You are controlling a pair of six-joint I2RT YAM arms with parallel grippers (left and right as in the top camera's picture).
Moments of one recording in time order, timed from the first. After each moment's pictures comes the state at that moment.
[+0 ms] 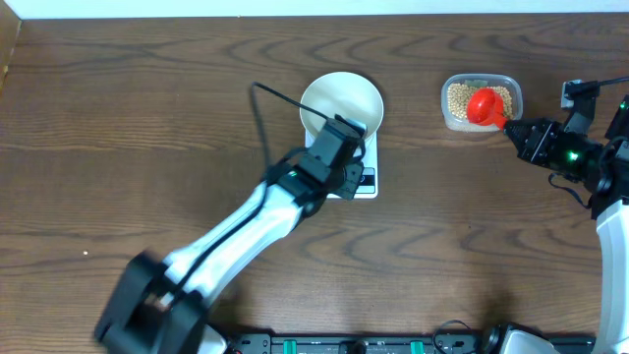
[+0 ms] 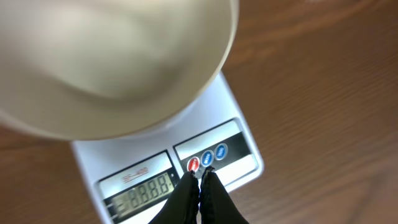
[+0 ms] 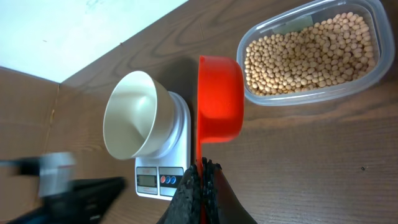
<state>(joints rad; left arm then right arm) -0.65 1.57 1.03 -0.35 -0.01 -0.22 -0.33 1.29 1.08 -0.64 -0.73 0.17</state>
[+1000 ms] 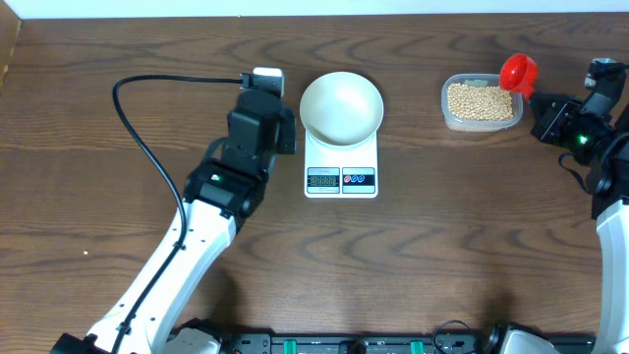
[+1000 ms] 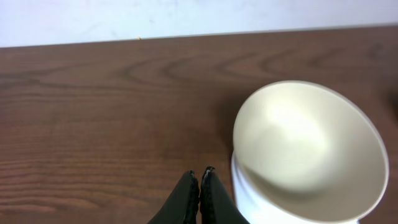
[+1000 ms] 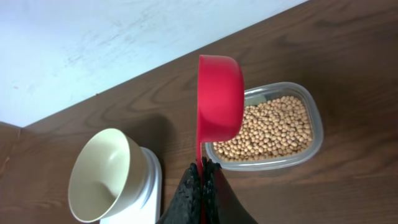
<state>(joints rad) -0.40 1.33 1.03 -0.30 -0.24 -0.17 -0.33 1.29 1.08 -0.40 -0.57 0.23</state>
